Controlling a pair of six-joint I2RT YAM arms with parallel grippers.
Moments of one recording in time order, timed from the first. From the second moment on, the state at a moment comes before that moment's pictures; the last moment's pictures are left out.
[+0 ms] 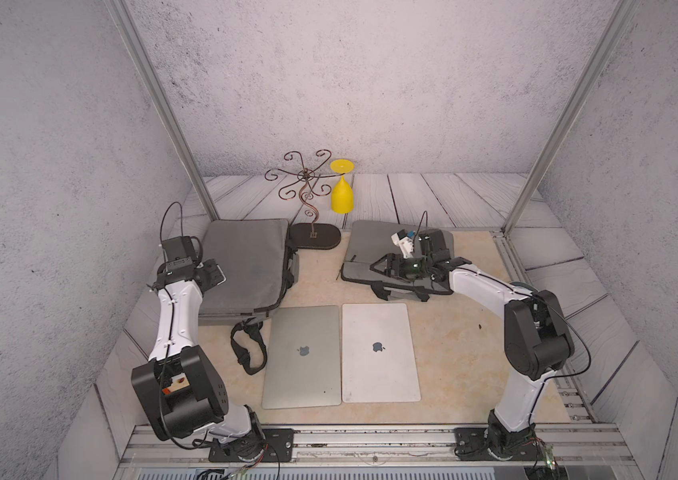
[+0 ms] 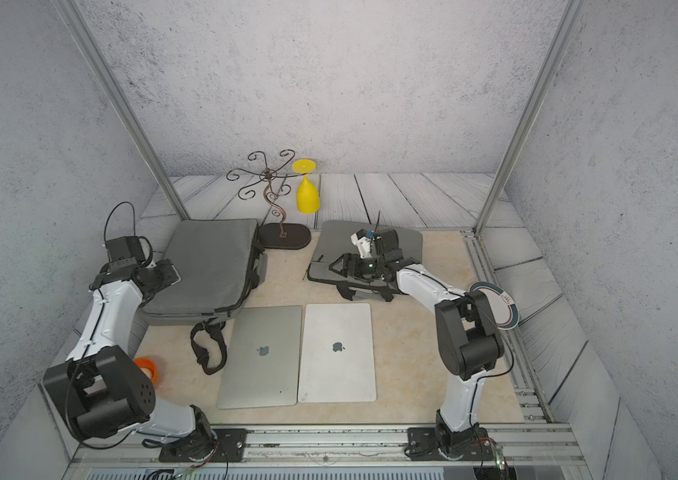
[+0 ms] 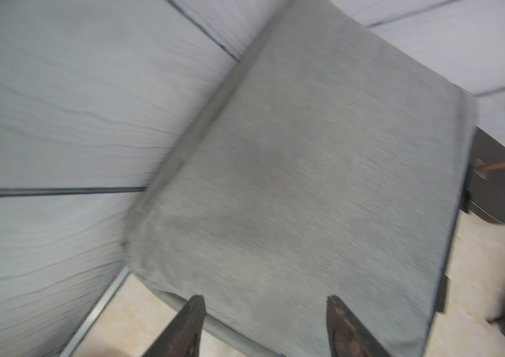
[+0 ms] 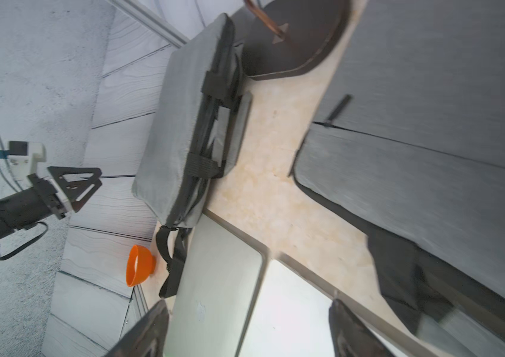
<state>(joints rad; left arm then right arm) 0.32 1.44 1.24 -0.63 0.05 -0.21 0.35 1.80 1.30 -0.22 -0.69 0.48</state>
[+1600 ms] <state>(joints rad) -0.34 2.20 1.68 -0.43 0.33 -0.10 -0.02 1.79 1.09 -0.35 -0.31 0.49</state>
